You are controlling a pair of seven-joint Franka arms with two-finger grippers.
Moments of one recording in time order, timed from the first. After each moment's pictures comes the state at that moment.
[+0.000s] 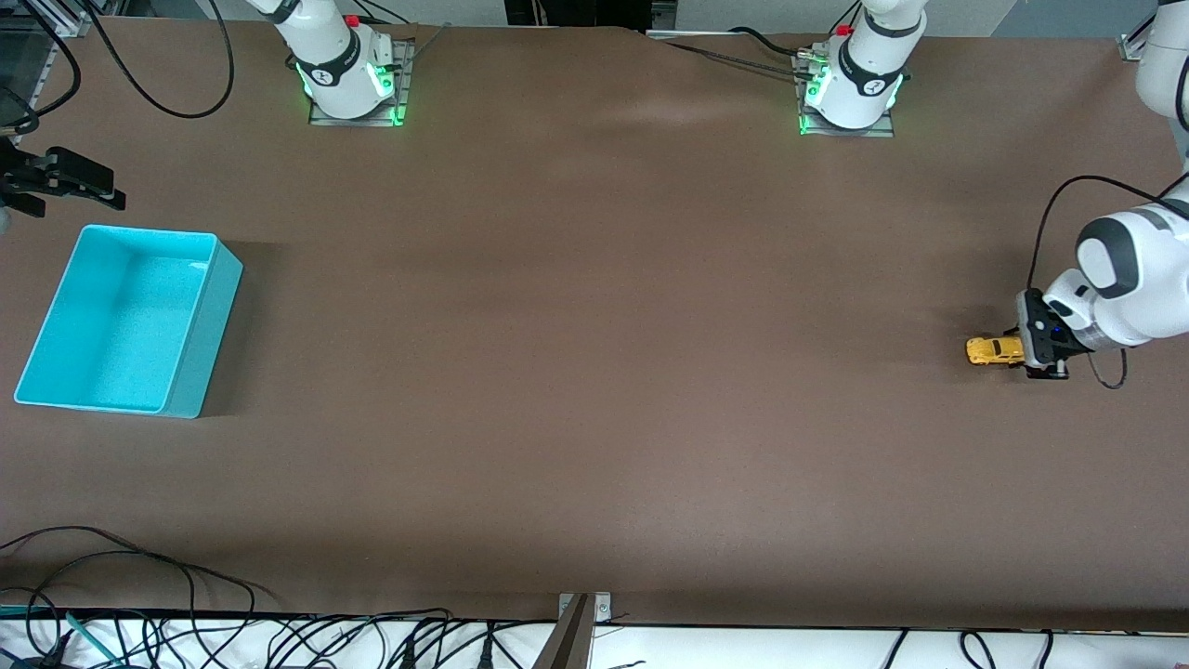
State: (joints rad) left arm 0.60 0.54 -0.22 -1.86 0.16 2.28 1.84; right arm 0.07 0.02 -0.17 -1.60 0.00 1.49 -0.22
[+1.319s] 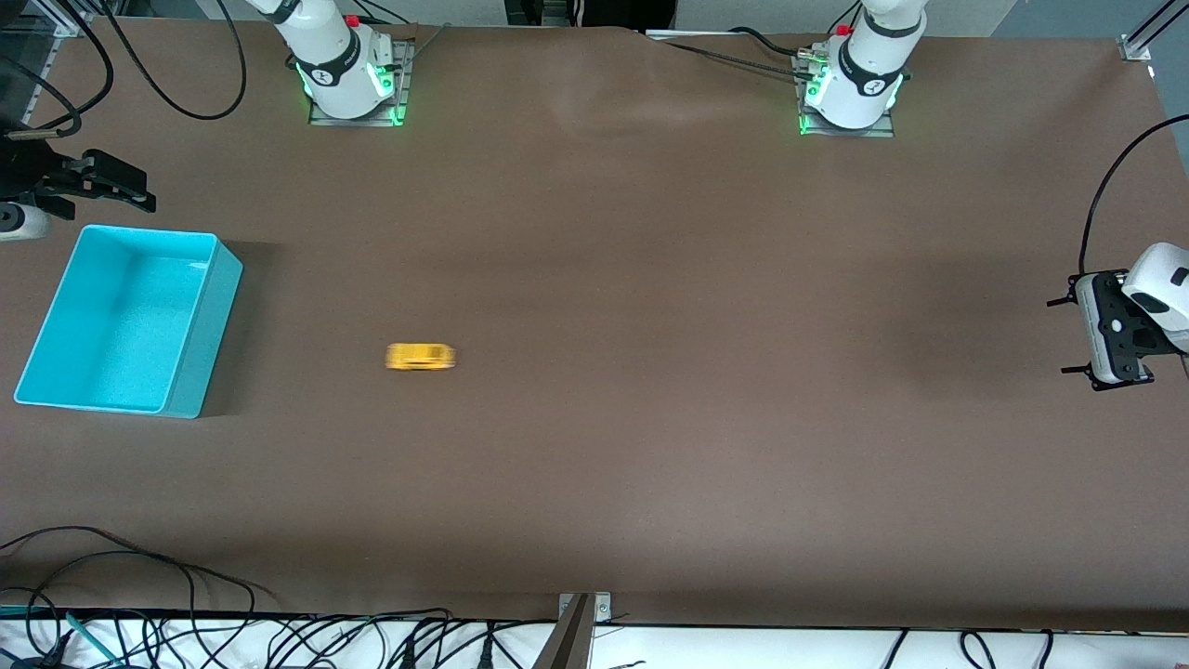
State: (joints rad) left arm 0.59 0.43 -0.46 -1.51 0.16 1.70 1.53; right arm 0.08 0.02 -0.12 -1.59 0.00 1.48 -0.16
